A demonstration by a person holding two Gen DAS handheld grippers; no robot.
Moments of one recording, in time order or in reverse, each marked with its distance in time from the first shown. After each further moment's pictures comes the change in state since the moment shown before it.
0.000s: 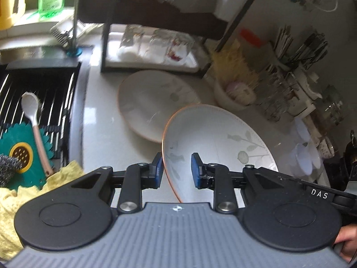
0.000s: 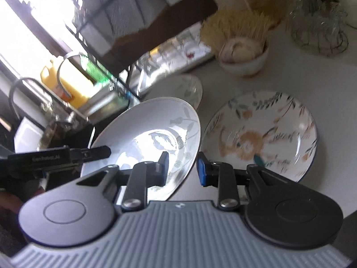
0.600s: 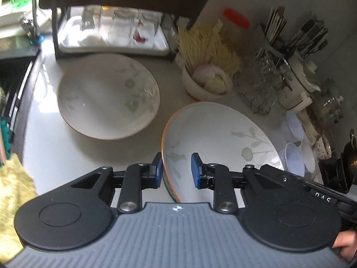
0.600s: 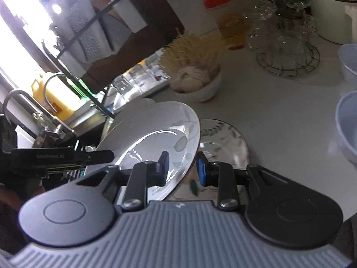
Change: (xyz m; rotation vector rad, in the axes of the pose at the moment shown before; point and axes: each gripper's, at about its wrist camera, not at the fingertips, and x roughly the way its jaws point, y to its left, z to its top) left arm 0.075 -0.082 -0.001 -0.023 0.081 -0.008; right arm -0.026 -0.084 0.030 -0.045 -0.015 -0.051
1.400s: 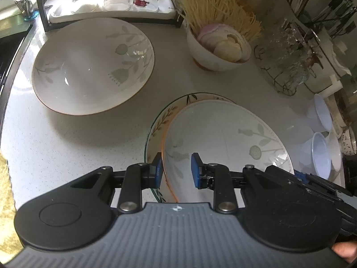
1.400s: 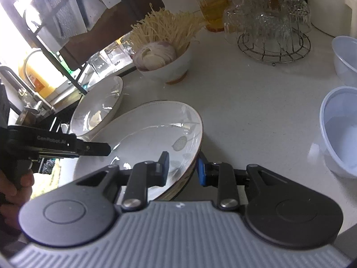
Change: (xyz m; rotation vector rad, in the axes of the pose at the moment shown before) left arm 0.077 -0.027 -0.004 -0.025 0.112 0.131; right arm 0.032 -0.047 -0.008 -0.079 0.084 -0.049
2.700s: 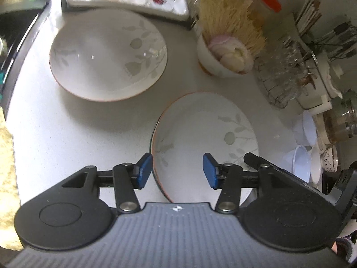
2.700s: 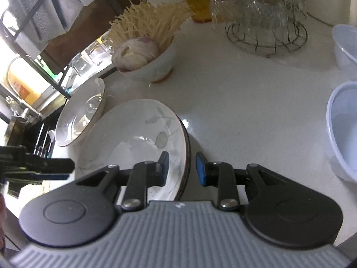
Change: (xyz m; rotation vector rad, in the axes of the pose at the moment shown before) left arm -0.032 0.018 -0.005 -0.137 0.016 -0.076; right arm 0.021 -0.005 0.015 0.055 0.021 -0.054
